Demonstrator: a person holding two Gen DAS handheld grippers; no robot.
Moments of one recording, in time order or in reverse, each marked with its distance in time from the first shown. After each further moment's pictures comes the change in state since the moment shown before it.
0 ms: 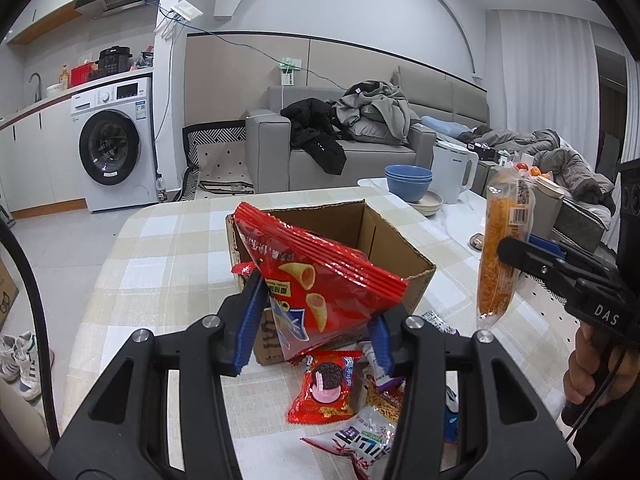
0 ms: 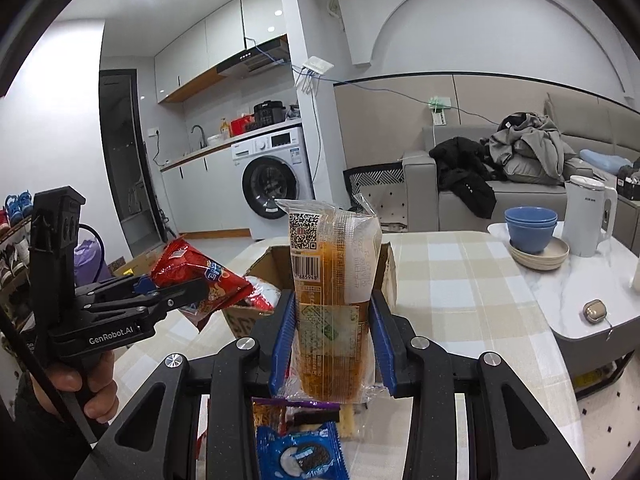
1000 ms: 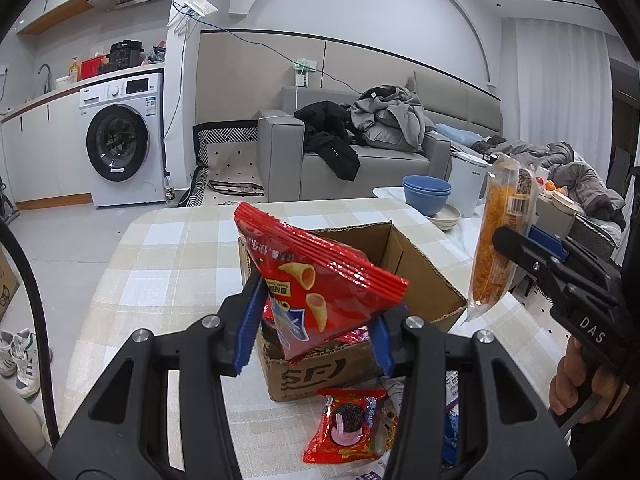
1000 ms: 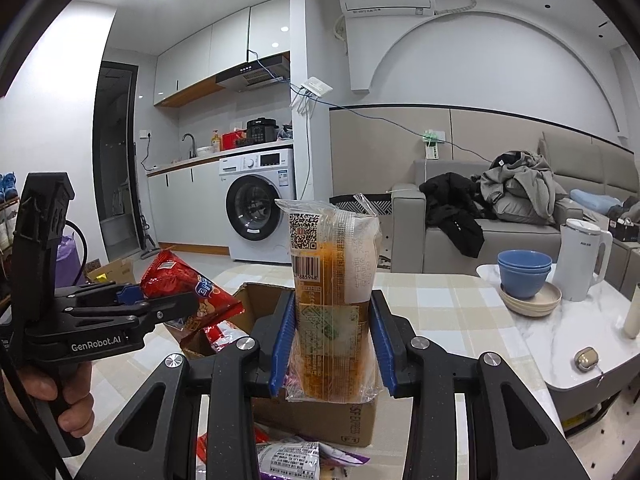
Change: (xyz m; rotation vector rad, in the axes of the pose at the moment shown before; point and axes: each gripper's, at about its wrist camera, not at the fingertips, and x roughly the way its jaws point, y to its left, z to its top) left arm 0.035 0.018 0.021 -0.044 -0.004 0.025; right arm 0.054 0.017 0.029 -0.096 -0.098 -0.085
